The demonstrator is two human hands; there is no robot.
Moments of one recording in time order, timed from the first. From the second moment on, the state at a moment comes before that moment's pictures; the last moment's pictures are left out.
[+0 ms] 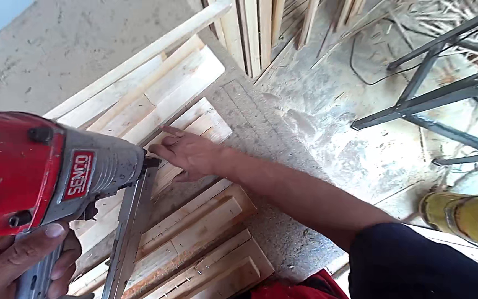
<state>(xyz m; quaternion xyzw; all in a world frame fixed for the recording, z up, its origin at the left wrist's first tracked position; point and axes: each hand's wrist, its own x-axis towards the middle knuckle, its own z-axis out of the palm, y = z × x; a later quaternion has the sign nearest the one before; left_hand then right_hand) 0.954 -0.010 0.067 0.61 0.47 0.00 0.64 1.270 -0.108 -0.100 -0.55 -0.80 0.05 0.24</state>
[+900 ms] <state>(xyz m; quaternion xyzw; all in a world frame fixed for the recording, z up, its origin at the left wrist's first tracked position) 1.026 -0.046 0.094 0.65 0.42 -0.01 0.64 1.388 -0.150 -0.122 -0.53 -0.71 0.26 0.39</state>
